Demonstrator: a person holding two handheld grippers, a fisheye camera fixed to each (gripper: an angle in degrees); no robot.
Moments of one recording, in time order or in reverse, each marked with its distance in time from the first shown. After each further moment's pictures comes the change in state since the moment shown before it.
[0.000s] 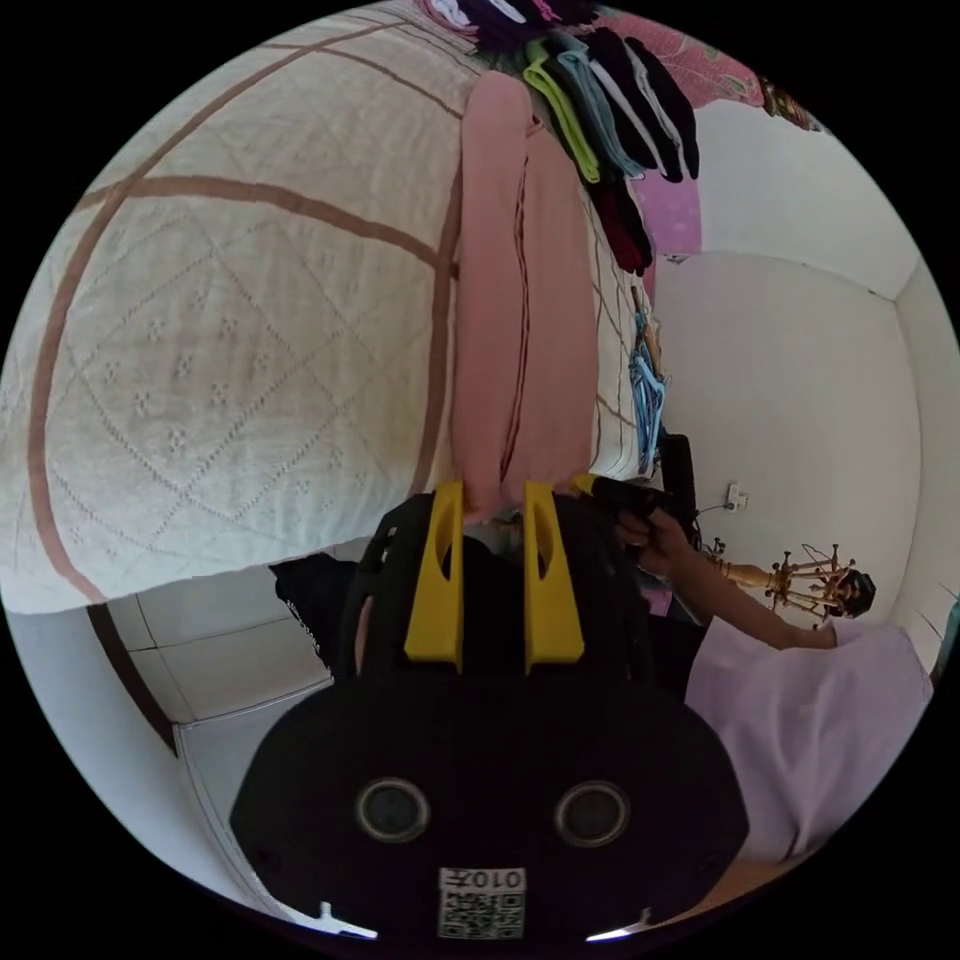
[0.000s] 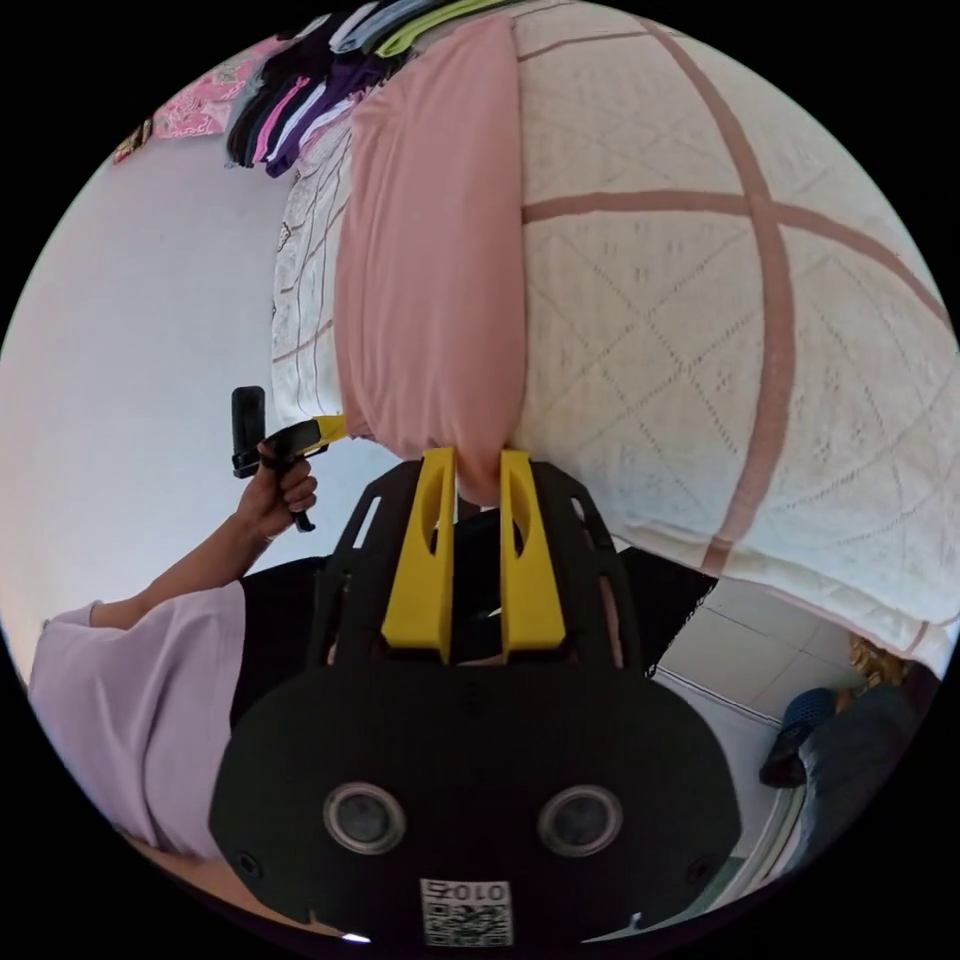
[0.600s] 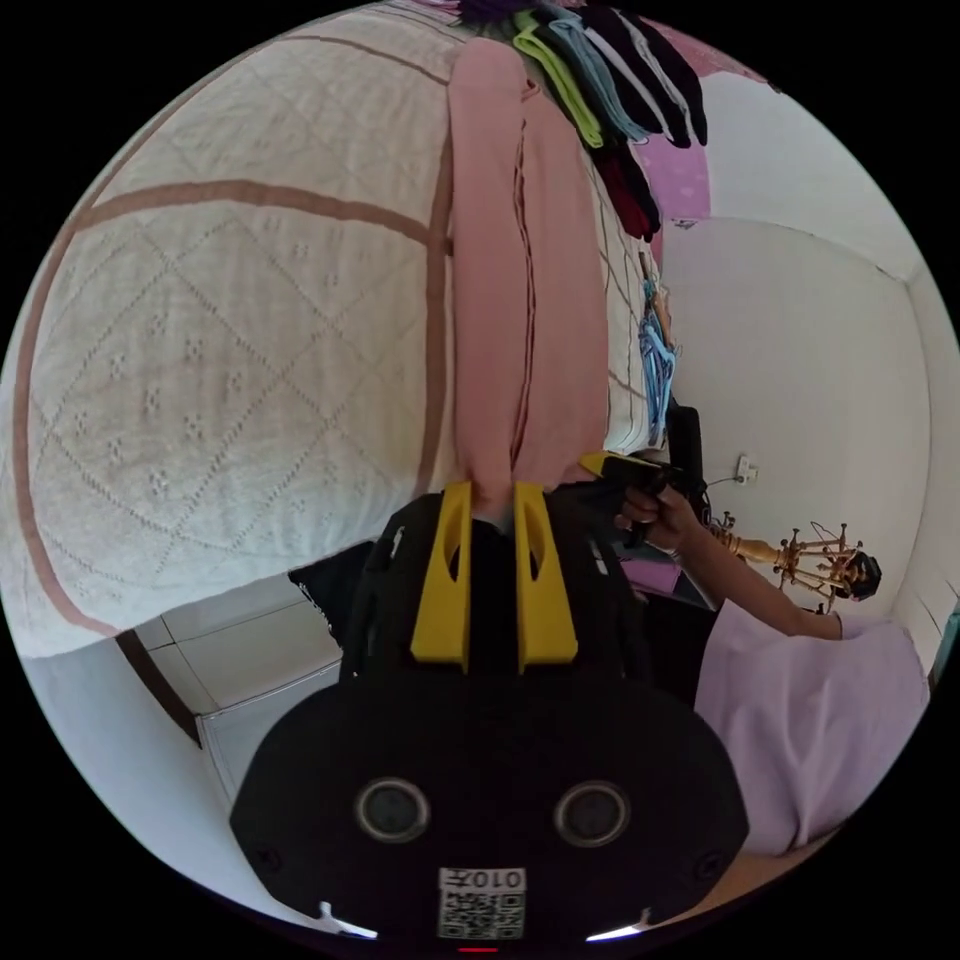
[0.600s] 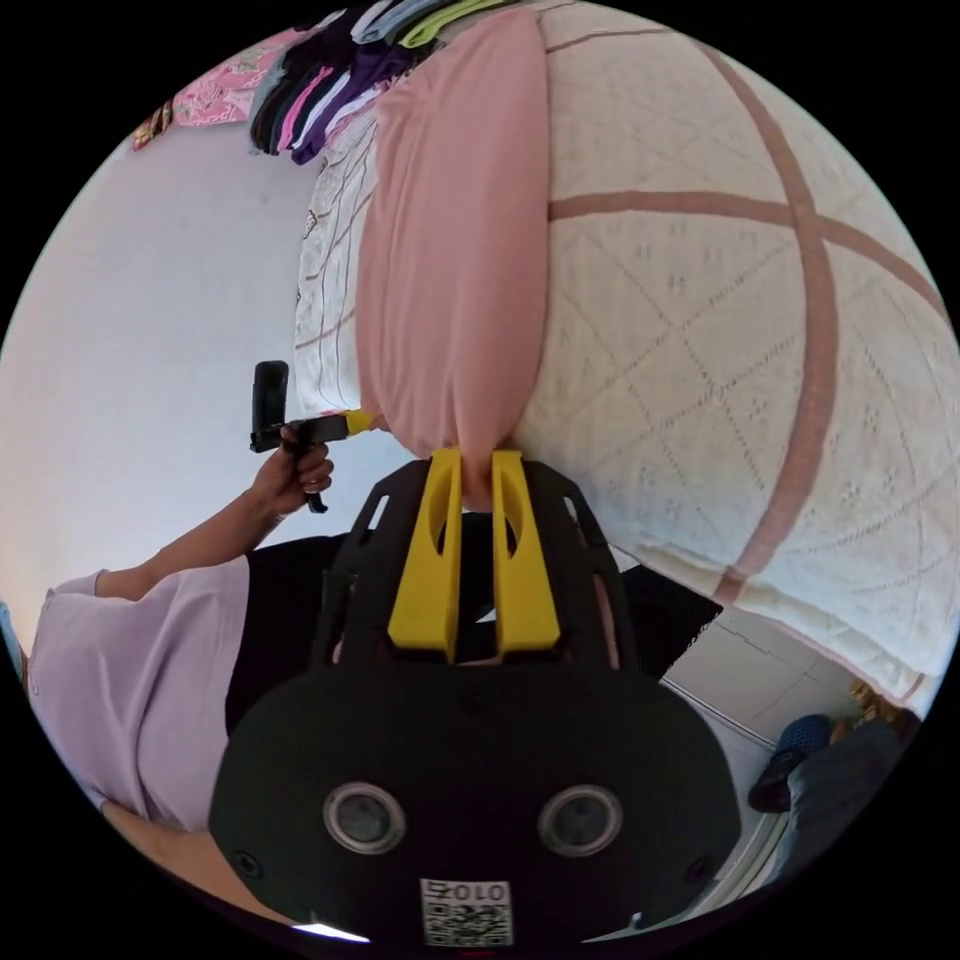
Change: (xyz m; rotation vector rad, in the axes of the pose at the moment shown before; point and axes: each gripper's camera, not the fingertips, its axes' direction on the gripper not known) left arm 0.003 -0.046 -0.045 -0.104 -0.023 0.027; right arm 0.053 0.005 -0.007 -0.026 -0.065 -0.061
